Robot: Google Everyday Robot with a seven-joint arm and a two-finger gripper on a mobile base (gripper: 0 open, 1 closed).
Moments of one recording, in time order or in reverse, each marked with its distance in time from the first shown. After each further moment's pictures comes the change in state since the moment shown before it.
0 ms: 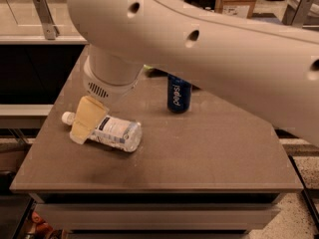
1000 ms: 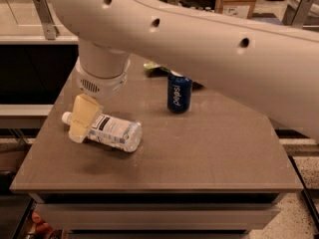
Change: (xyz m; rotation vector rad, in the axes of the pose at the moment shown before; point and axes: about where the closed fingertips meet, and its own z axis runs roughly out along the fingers) arm -0.009 -0.004 0.030 -0.067 0.117 -0.039
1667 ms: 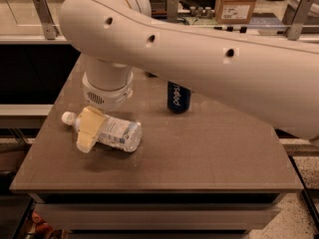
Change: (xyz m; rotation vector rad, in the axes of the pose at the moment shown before) arm 0.022 0.004 0.030 -0.035 0.080 0.041
